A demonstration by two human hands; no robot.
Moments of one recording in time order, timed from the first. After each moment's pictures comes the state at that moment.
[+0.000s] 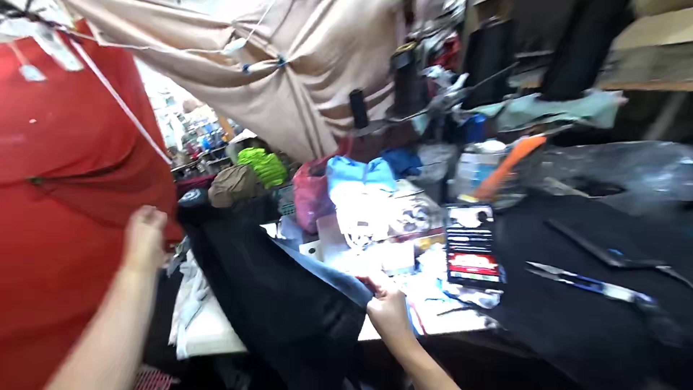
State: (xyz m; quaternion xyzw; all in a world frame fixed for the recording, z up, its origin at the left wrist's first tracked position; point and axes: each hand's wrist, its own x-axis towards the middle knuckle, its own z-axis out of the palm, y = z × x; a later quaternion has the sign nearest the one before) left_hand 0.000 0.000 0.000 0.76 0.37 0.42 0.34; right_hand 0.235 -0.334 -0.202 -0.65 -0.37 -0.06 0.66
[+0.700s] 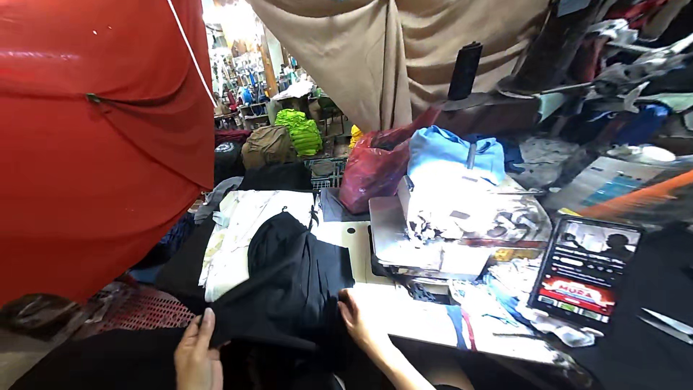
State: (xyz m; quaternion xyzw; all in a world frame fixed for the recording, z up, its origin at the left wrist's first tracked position) left_hand -0.091 -0.193 -0.175 0.50 0.44 0.59 0.46; right_hand 0.179 -0.261 -0.282 -0.72 -0.53 0.15 0.42
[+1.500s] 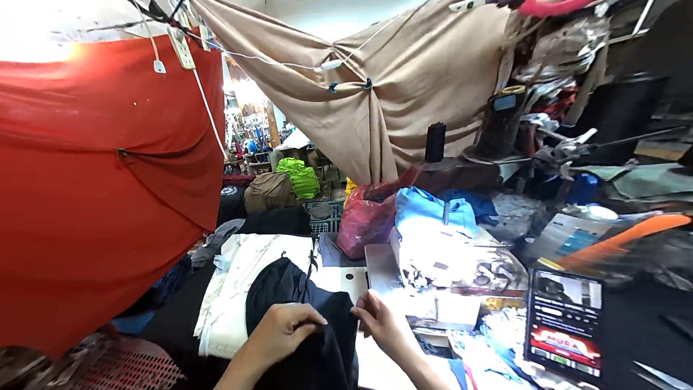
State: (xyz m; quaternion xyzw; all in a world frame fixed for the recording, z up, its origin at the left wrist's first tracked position) left_hand 0.015 -0.134 -0.111 0.92 -0.02 0.32 0.23; right_hand 0.232 -0.266 -0.163 -0.67 -0.51 0.18 0.51
